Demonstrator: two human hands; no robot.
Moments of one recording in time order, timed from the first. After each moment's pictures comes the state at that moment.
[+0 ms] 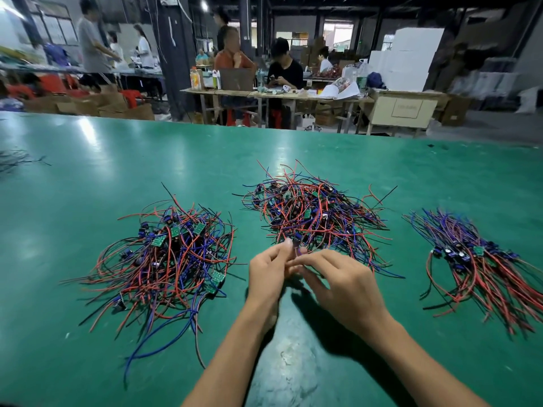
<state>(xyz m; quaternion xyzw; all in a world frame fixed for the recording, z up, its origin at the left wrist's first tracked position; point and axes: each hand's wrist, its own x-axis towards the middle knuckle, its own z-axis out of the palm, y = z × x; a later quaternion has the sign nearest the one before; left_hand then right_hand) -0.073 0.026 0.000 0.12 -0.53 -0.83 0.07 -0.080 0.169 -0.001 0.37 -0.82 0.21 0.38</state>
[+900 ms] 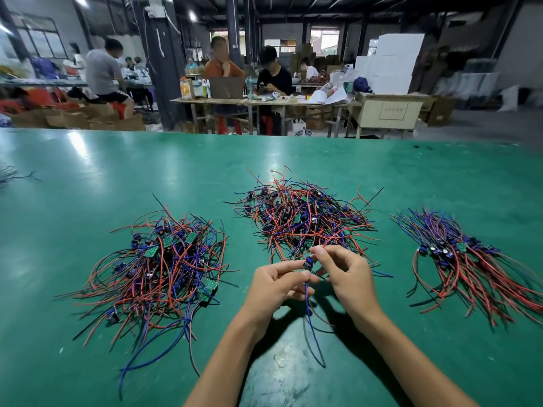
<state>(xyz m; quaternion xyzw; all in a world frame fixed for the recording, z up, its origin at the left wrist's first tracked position) -0.053 0.024 0.003 0.01 -0.63 -0.78 -0.05 -0.093 0.178 -0.006 0.10 -0.74 0.66 0.11</state>
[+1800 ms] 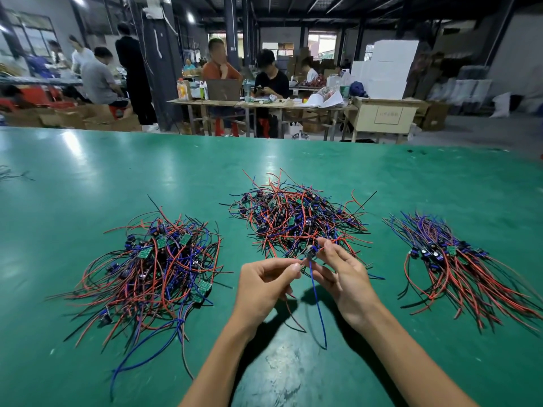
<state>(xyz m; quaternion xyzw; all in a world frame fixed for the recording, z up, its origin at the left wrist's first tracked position) -0.052 0.022 0.001 -0.01 -0.68 -0.73 0.09 -0.088 0.180 0.014 -0.04 -0.51 0.86 -0.07</state>
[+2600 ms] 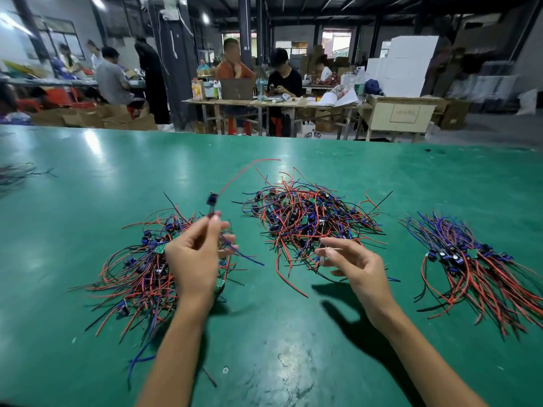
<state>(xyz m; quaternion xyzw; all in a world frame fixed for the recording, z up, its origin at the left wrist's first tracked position) -0.049 -0.054 0.046 0.11 -0.58 -0.71 0.38 -0.092 0.193 0.011 0.15 -0.72 0.68 0.05</state>
